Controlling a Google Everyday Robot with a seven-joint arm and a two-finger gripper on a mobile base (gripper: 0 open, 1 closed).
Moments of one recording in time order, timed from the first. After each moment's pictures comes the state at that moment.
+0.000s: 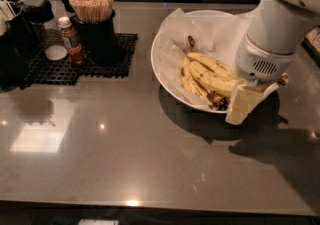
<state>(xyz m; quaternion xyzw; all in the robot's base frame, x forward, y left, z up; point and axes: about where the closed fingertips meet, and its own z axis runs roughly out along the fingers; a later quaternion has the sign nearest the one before) 0.453 -0.160 0.879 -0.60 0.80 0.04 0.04</state>
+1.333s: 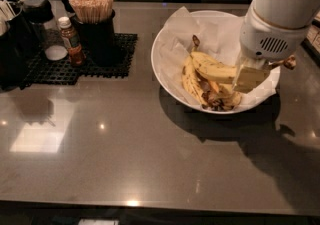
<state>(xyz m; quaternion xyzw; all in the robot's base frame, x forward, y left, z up) 0.458 -0.160 0.936 -0.60 0.80 -0.03 0.08</state>
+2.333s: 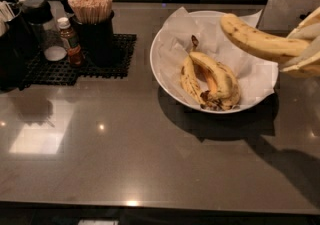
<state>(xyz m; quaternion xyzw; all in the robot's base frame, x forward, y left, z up) 0.413 -0.196 1.018 -0.62 0.74 -0.01 0.27</state>
